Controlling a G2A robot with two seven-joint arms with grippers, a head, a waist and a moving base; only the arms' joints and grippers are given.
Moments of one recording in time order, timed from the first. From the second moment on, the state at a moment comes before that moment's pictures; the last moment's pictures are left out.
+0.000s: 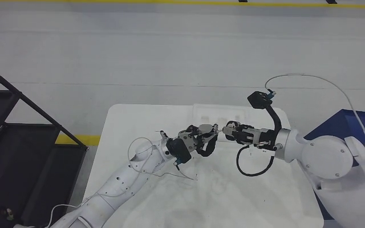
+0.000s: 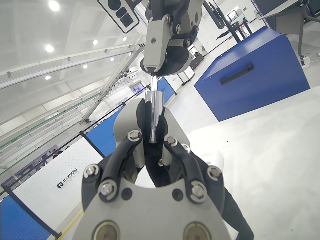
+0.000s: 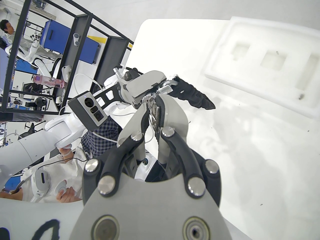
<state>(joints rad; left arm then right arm) 1.06 -1.19 -0.82 -1.34 1.78 -0.13 0.91 -1.12 -0.89 1.24 -2.16 -0.14 0.39 1.00</state>
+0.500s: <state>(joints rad) 1.06 -1.19 -0.83 -1.34 1.80 -0.14 0.91 -1.11 -0.89 1.22 -2.17 -0.18 0.40 1.02</state>
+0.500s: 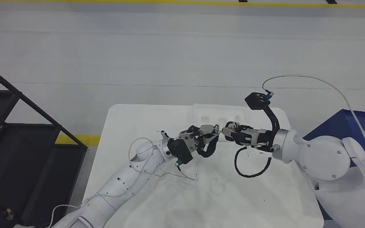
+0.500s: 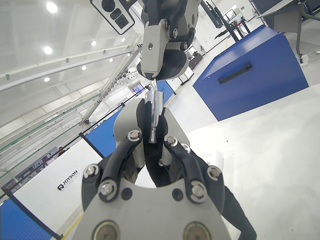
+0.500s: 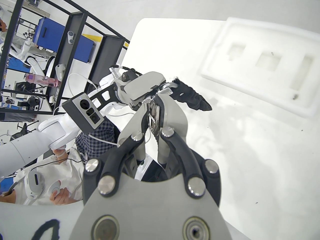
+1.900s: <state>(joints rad) 1.04 -1.24 -0.81 -1.22 1.69 -0.30 1.01 -1.04 -0.90 1.13 -2.17 -0.26 0.38 1.06</state>
